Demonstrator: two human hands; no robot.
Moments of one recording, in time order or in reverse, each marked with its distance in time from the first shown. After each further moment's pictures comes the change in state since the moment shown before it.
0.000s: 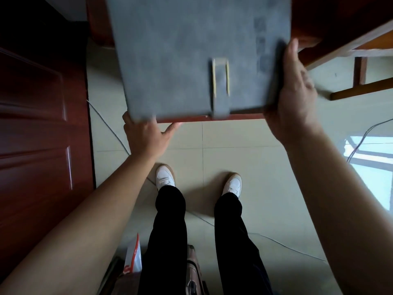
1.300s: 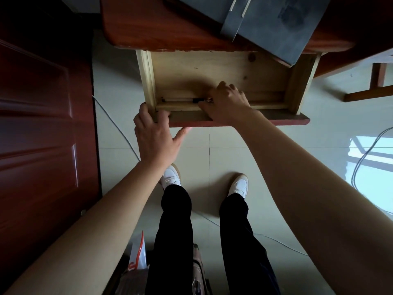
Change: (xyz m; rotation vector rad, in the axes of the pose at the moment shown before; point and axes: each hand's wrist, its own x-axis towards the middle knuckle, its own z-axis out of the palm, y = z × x) left_hand 0.005 -0.010 0.014 -0.016 0.203 0.162; right_hand 0.079 0.102 0.049 -1.809 -0.440 -0.080
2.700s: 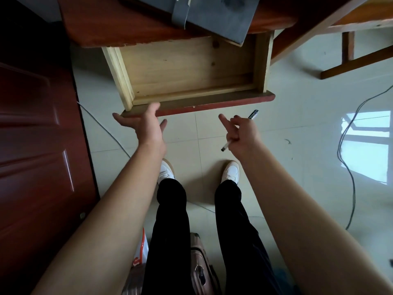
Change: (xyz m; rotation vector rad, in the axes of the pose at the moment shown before) left_hand 0.008 0.069 -0.028 -1.376 -0.055 -1.081; right_hand -0.117 0.048 0.038 2.096 0.288 0.918
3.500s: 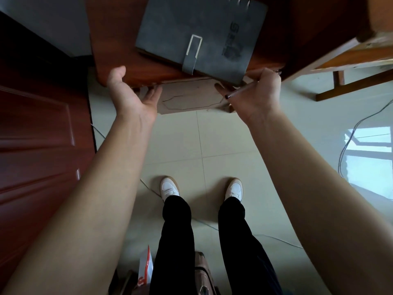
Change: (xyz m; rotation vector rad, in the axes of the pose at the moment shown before) left_hand -0.022 0.139 0.054 -0.444 -0.207 -0.057; right_hand -0.062 -0.105 0.106 0.295 -0.406 -0.175
